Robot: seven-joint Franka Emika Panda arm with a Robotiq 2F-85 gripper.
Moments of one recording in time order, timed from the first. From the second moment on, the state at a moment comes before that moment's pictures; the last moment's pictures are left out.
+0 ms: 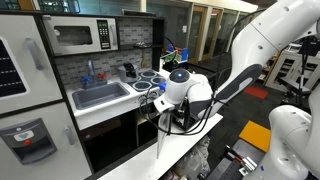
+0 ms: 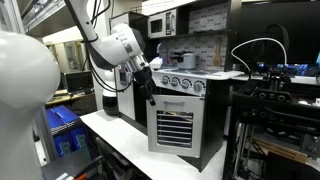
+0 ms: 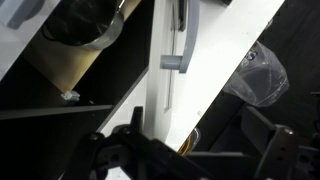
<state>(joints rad) 0.73 -0.06 -0.44 -2.58 -0.80 2.66 -1.24</state>
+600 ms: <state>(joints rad) 0.35 -0.11 -0.06 -2.59 -0.37 2.56 -1.52</state>
